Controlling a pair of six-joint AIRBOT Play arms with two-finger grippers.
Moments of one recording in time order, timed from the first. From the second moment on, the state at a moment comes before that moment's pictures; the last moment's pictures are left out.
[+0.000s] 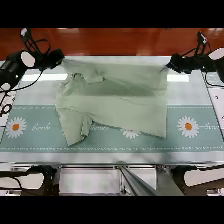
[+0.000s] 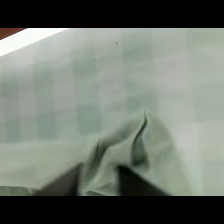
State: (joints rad) left arm -0.02 -1.54 1.35 1.29 -0.60 -1.83; right arm -0.17 -1.68 1.50 -0.86 0.87 1.38
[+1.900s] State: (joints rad) left arm 0.46 -1.64 1.09 0.87 -1.40 -1.35; right arm -0.43 -0.93 0.66 -0.83 1.15 1.31
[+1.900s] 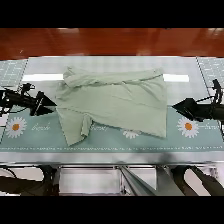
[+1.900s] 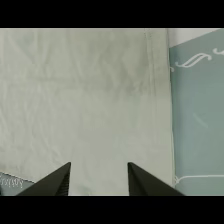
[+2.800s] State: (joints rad) left arm 0.24 -1.62 1.10 0.92 -1.33 -1.48; right arm -0.51 -0.93 0.63 -0.96 1.20 1.33
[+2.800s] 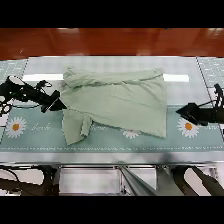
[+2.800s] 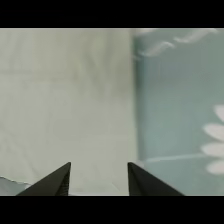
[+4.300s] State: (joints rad) left arm 0.23 -1.51 1.15 0.89 -1.35 -1.45; right arm -0.25 -1.19 0.71 -0.69 1.14 1.24
